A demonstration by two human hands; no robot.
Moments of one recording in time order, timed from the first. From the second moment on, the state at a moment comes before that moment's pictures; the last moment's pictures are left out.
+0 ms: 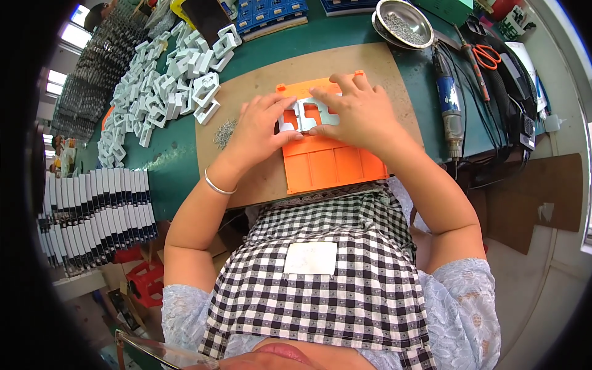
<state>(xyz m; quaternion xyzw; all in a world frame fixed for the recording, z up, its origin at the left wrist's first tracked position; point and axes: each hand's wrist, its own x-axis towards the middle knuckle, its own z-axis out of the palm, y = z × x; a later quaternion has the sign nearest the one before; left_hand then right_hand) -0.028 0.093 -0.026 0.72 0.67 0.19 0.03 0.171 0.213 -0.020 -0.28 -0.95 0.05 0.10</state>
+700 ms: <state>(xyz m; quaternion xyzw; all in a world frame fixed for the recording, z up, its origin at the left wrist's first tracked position) -0.002 0.090 -0.035 0.75 0.65 0.11 -0.04 0.212 0.231 -0.031 -0.27 -0.95 0.08 0.14</state>
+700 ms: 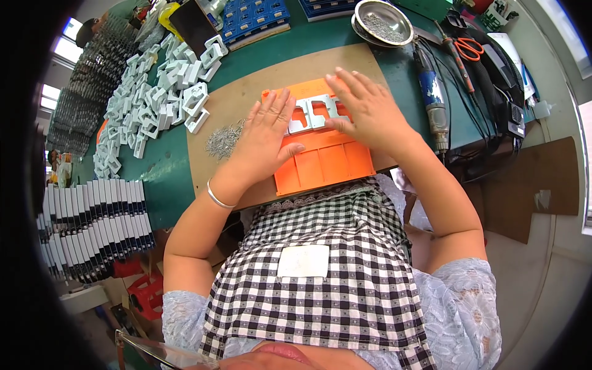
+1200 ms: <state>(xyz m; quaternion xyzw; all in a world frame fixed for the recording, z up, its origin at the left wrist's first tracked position) -0.001 0.096 -0.032 0.78 0.63 0.05 0.01 0.215 0.245 -0.046 -0.18 -0.96 0.22 0.08</state>
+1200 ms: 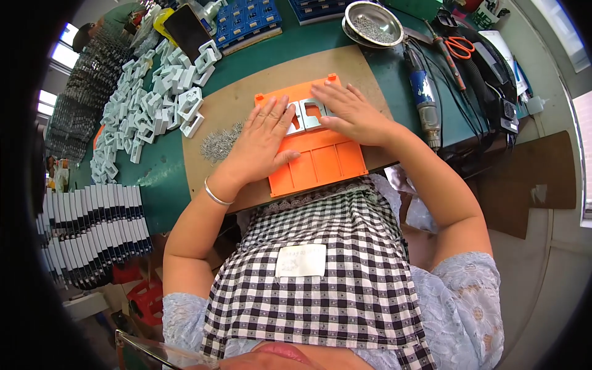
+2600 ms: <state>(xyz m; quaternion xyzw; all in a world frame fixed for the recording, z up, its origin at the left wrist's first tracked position) -0.089 0.047 -0.020 0.69 0.69 0.22 -0.02 0.192 0.252 -0.026 -0.22 -0.92 0.30 0.12</state>
